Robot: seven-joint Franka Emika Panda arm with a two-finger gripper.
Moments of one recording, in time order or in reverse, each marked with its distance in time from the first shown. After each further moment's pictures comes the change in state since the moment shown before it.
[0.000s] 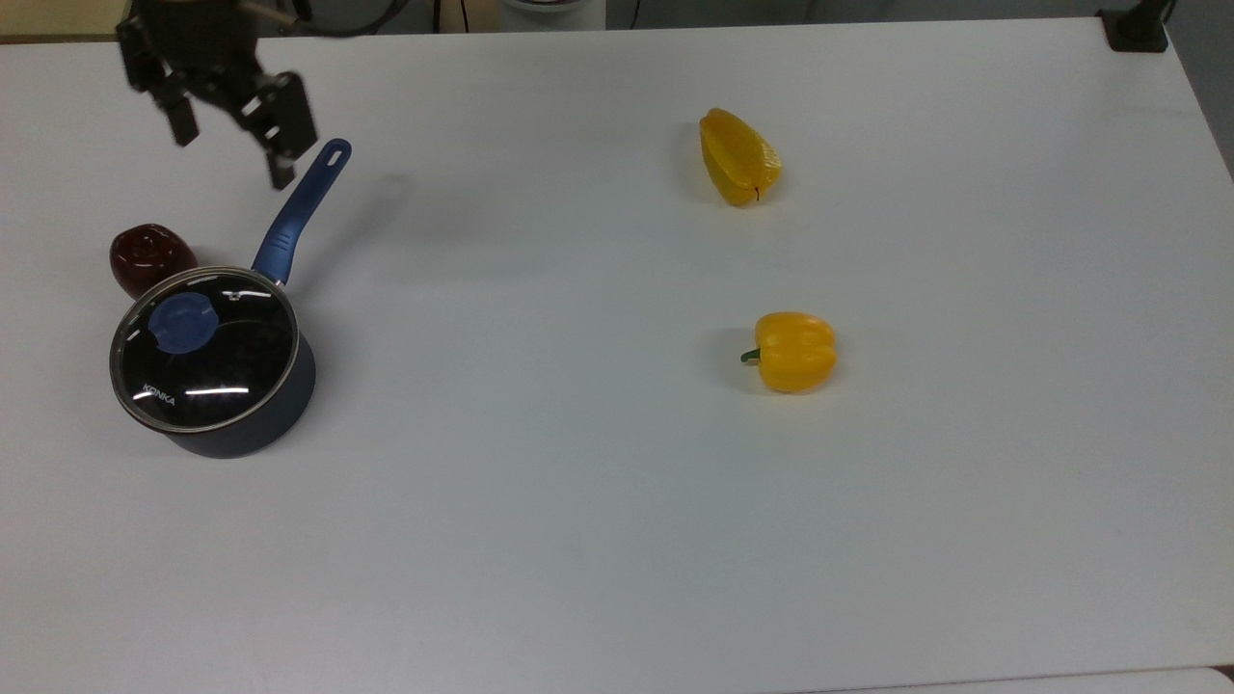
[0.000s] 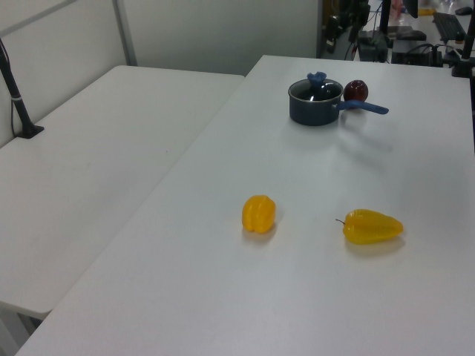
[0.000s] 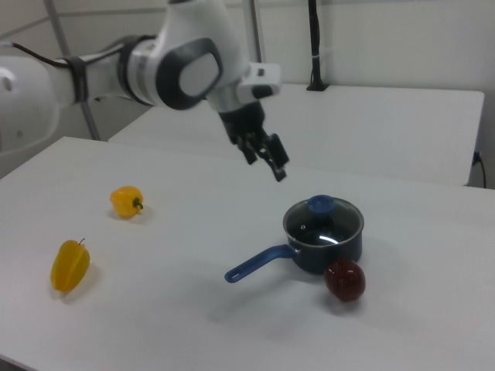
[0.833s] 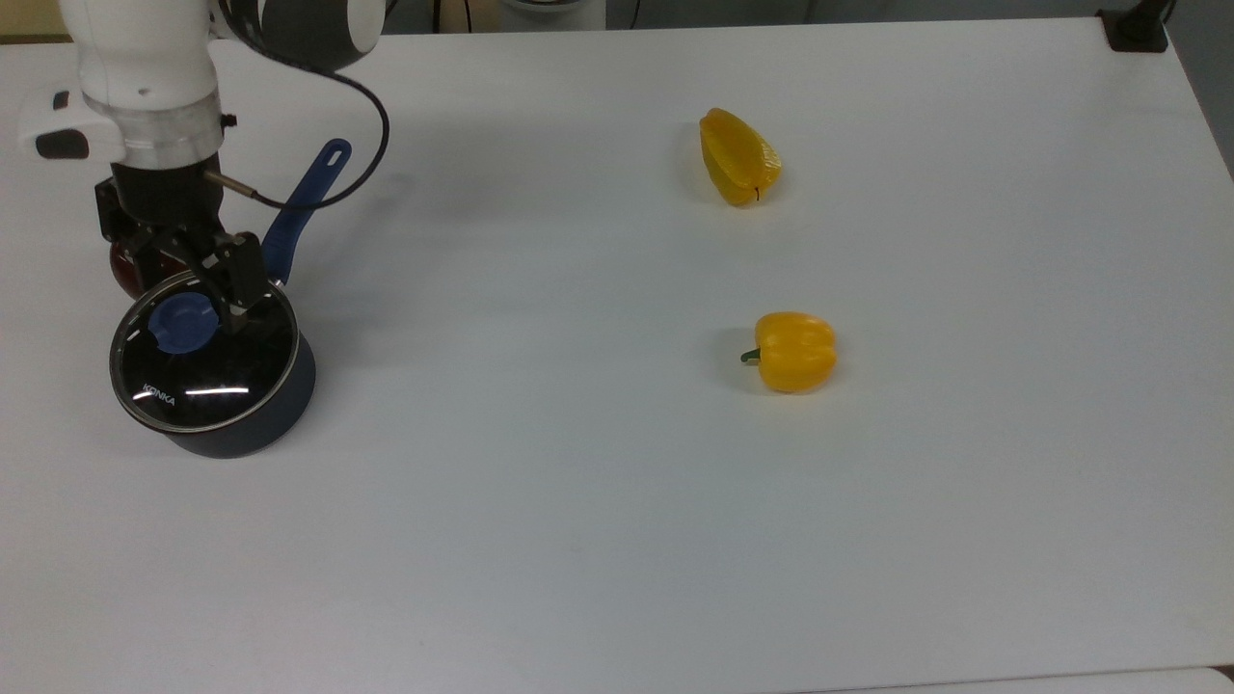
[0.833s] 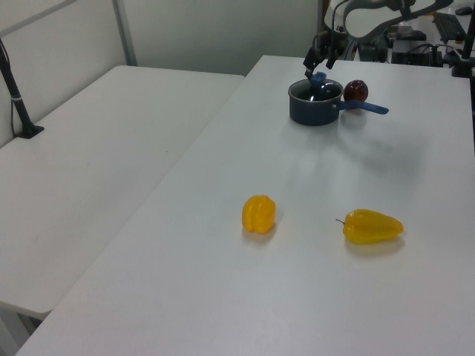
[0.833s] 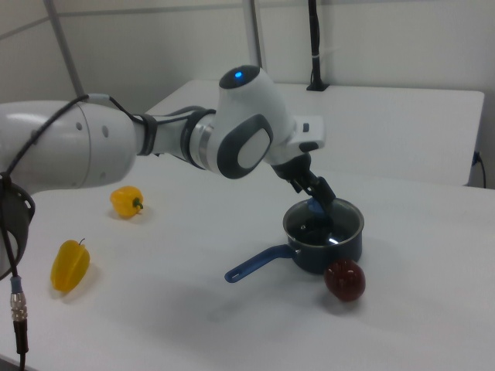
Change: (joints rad) arm -0.050 0.233 -0.001 0.000 -0.003 0.399 0.000
